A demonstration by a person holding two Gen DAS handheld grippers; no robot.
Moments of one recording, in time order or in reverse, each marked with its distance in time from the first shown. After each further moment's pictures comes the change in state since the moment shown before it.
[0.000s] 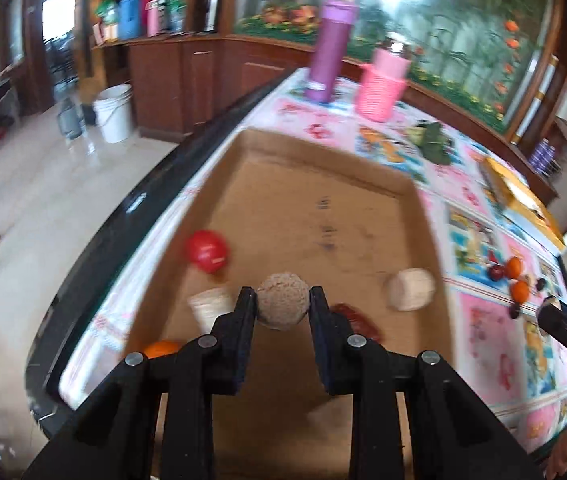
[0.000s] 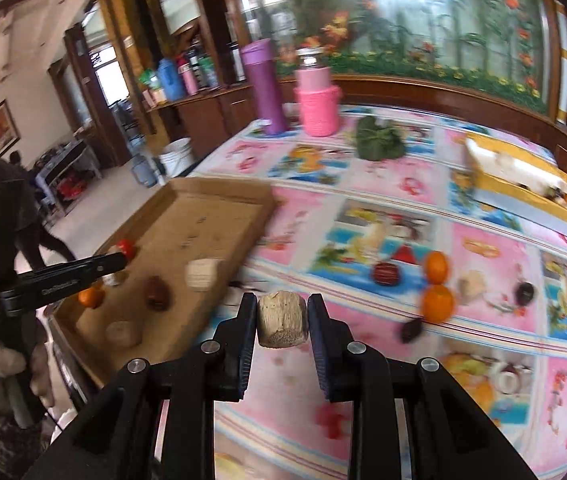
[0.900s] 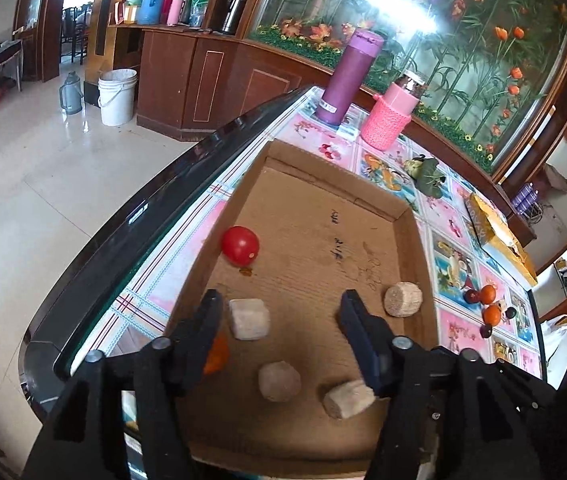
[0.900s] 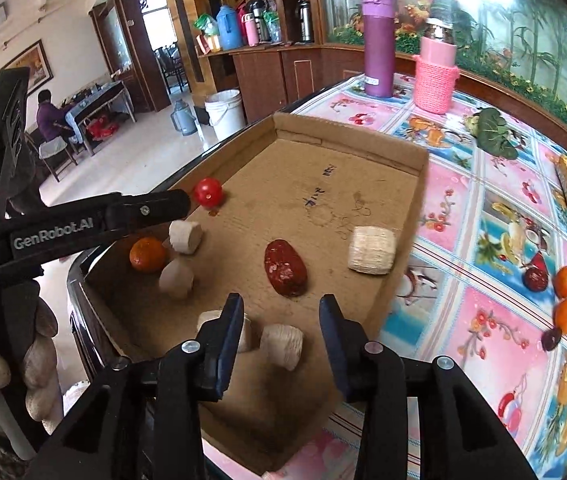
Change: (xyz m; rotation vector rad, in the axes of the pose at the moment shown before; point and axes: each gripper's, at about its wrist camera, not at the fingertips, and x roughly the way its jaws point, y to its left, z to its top) left arm -0.027 0.024 -0.007 -0.110 -0.049 -0.111; right arm 0.070 0.113 -0.020 -0.140 0.115 0.059
